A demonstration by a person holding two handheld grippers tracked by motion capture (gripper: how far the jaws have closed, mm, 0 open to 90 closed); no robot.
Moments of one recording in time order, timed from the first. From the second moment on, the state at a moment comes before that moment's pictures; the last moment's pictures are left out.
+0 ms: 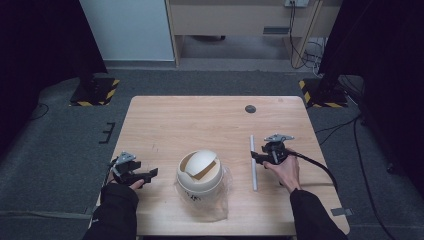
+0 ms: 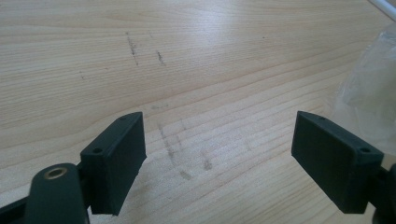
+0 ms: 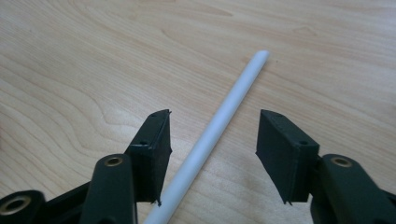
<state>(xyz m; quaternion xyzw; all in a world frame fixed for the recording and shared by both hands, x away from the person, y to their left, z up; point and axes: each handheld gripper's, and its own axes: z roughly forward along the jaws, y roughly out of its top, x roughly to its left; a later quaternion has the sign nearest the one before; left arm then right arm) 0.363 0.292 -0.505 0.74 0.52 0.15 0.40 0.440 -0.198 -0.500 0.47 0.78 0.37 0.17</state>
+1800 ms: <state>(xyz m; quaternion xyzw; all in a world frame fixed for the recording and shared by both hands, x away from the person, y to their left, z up) 0.359 0.291 -0.488 0.72 0.50 0.18 0.44 0.425 -0.245 -0.440 0.39 0.69 0.55 0.25</state>
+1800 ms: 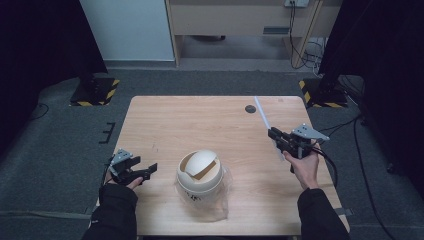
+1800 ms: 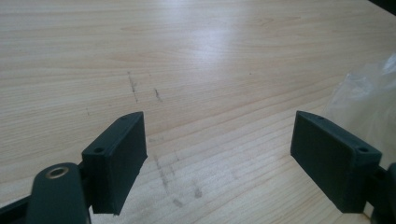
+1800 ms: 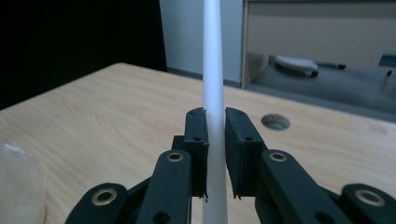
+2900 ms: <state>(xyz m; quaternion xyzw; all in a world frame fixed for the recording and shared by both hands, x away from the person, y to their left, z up) 0.339 0.257 -0.374 0.62 0.41 0.25 0.62 0.413 -0.199 -0.383 0.28 0.65 0.66 0.25</state>
